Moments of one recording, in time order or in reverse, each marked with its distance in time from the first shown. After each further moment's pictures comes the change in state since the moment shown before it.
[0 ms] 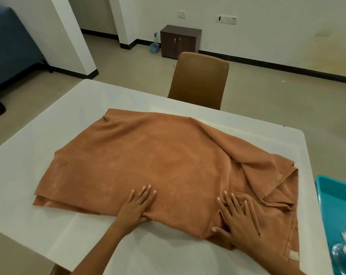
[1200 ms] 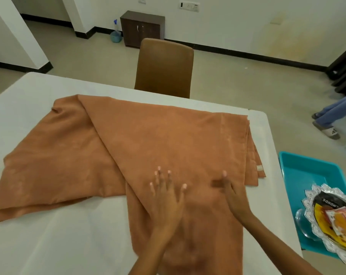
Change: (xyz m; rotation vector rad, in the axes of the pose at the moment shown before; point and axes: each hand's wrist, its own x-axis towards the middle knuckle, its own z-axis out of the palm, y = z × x) left_hand 0.077 0.191 -0.039 -0.572 0.473 -0.270; right_hand -0.001 0.015 -0.056 1.094 0.443 0.465
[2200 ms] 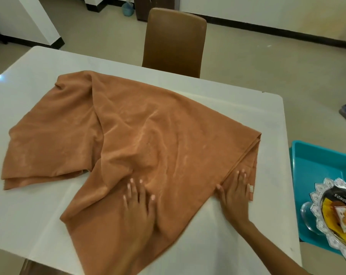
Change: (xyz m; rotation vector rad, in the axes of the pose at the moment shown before) left_hand -0.077 -0.084 0.017 0.238 -0.065 -0.143; right_hand 0.000 0.109 0.004 -0.597 0.057 -0.162
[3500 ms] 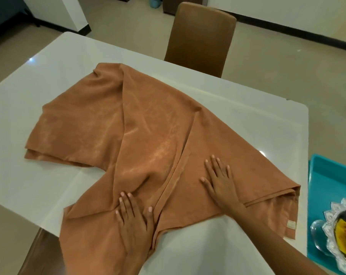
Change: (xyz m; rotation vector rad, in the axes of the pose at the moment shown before) left_hand -0.046 -0.005 0.001 0.018 0.099 -0.363; right_hand 0.046 -0.050 0.013 -0.275 -0.267 -0.459
